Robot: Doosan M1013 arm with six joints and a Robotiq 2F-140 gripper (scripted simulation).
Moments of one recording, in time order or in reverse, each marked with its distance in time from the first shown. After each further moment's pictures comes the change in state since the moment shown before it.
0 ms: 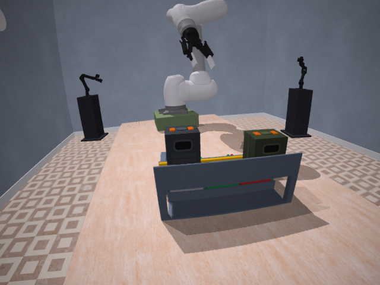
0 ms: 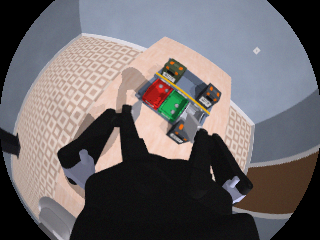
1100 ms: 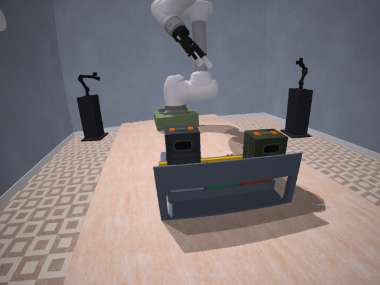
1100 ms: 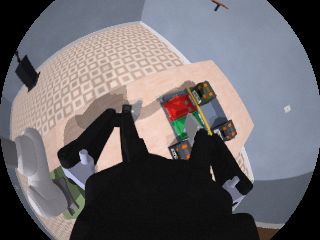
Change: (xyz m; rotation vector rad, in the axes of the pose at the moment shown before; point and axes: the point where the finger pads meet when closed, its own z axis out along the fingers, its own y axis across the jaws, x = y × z) arm 0.001 -0.002 0.000 0.331 0.049 -0.401
